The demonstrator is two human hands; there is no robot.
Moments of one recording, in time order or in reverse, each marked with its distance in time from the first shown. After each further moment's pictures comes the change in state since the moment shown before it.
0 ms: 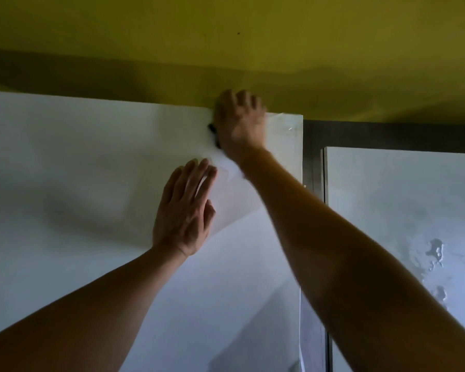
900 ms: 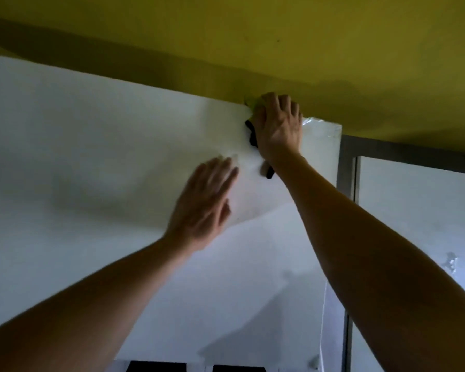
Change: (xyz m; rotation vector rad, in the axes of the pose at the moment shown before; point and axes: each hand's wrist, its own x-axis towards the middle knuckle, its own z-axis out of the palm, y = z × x) left_hand -0.024 -0.042 -0.023 -0.065 -0.024 0.039; right_hand -0.009 -0.029 0.007 0.079 0.148 0.060
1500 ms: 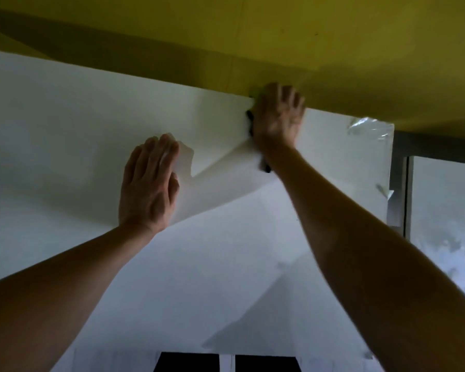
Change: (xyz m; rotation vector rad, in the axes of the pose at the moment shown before) left_hand -0.059 -0.175 -0.062 0.111 0.142 -0.207; right_hand 0.007 -0.125 0.033 -0.046 -0.054 0.140
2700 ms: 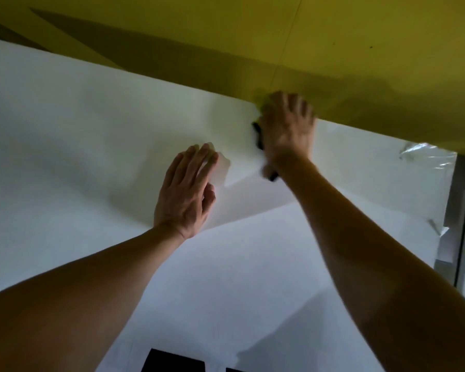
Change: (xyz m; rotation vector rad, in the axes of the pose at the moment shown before) left_hand 0.001 -0.007 0.001 -0.006 -0.032 -0.004; right_hand 0.003 -0.046 0.029 -0.057 -0.078 -0.236
